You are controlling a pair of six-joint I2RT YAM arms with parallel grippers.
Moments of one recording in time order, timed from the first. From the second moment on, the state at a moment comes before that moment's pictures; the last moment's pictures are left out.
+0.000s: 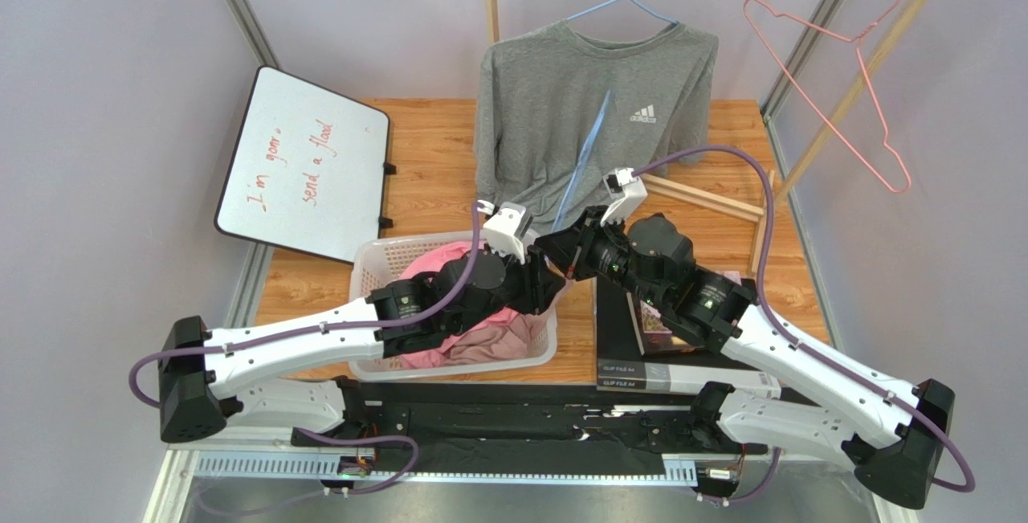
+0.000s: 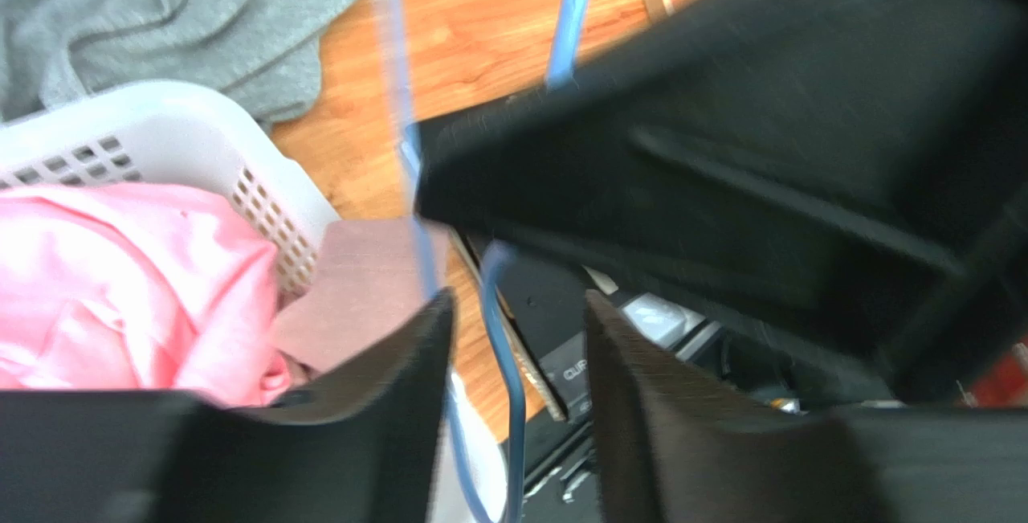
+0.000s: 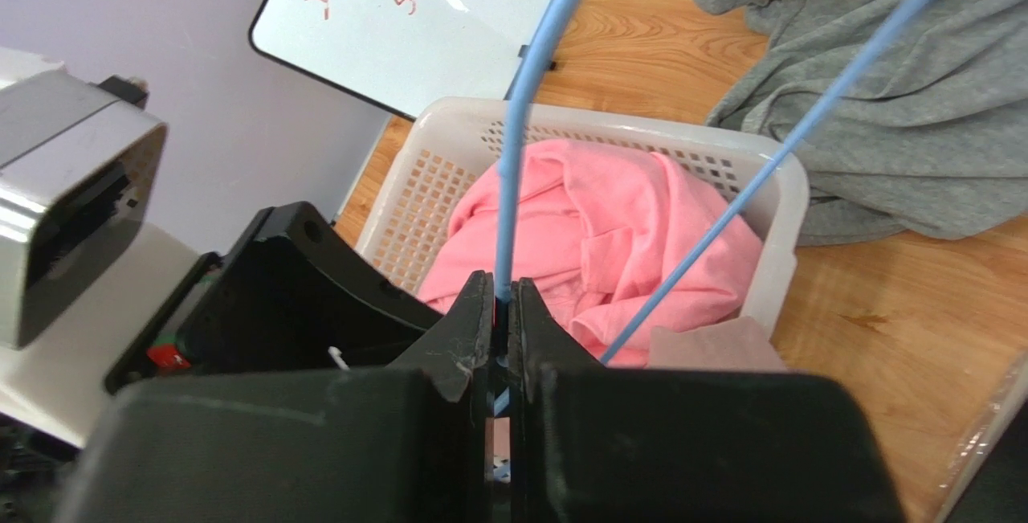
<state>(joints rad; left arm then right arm) -1.20 1.17 0.93 -0.12 -0.38 -0.61 0.92 0.96 0.90 -0.15 0.12 0.70</state>
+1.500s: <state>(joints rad) -1.20 0.49 0.63 -0.36 -0.35 -0.69 -0.02 1.29 1.44 -0.29 -0.55 0.47</state>
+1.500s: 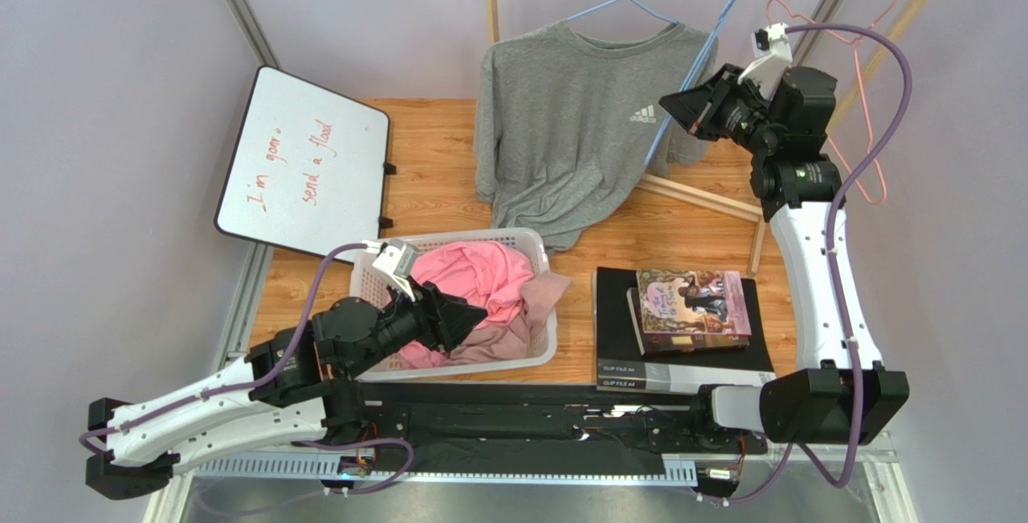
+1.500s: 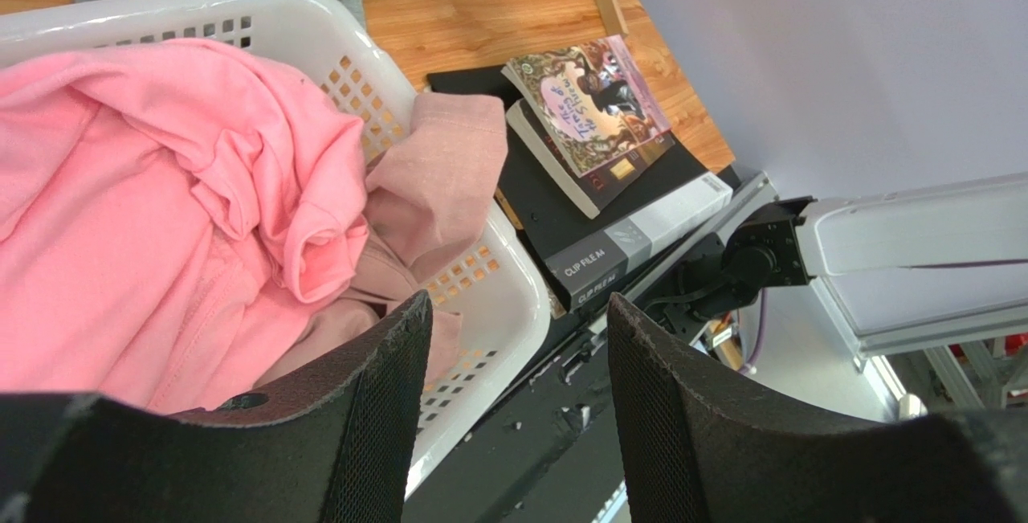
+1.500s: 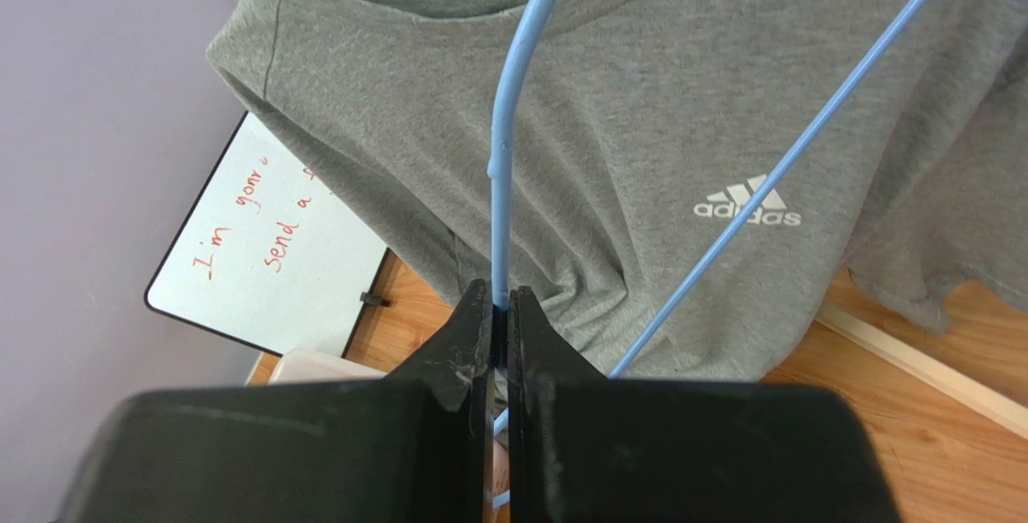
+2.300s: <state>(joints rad) -1.20 0.54 0.64 -0.38 -0.35 -0.69 -0.05 1.40 1.55 -0.32 -0.63 0.45</state>
